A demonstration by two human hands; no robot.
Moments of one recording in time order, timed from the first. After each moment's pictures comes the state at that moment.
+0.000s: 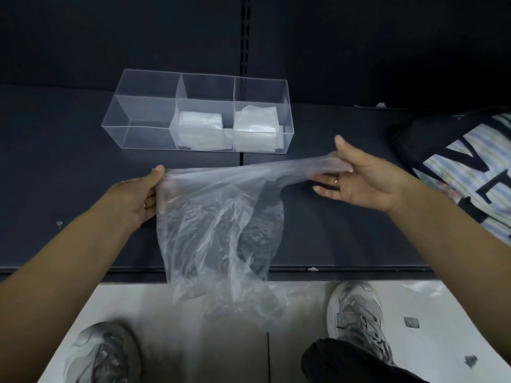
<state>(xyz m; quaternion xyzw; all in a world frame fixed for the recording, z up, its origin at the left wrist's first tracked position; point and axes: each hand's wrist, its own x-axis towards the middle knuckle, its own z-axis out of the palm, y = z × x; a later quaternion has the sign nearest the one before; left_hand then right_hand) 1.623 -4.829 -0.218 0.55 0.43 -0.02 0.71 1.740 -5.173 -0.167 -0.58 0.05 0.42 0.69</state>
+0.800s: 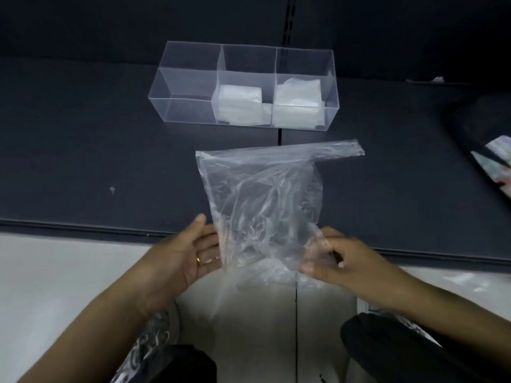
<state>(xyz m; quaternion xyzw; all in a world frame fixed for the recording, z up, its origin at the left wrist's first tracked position) 1.499 -4.874 -0.220 0.43 0.36 -0.19 0.81 1.585 -5.142 -0.184 -0.79 -0.20 0.40 0.42</state>
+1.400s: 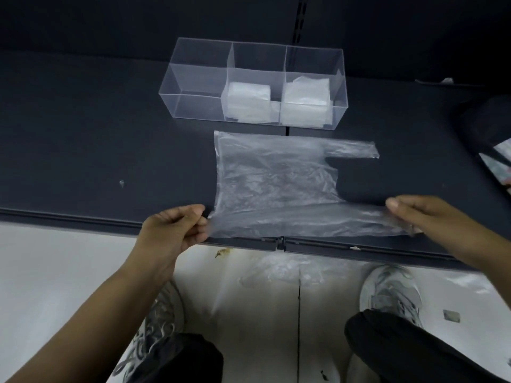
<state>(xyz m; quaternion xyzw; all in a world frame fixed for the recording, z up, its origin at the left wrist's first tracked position) 1.504 -4.861 -0.215 0.56 0.44 0.02 0.70 1.664 -5.223 -0.193 -0.86 -0.12 0.31 0.38</state>
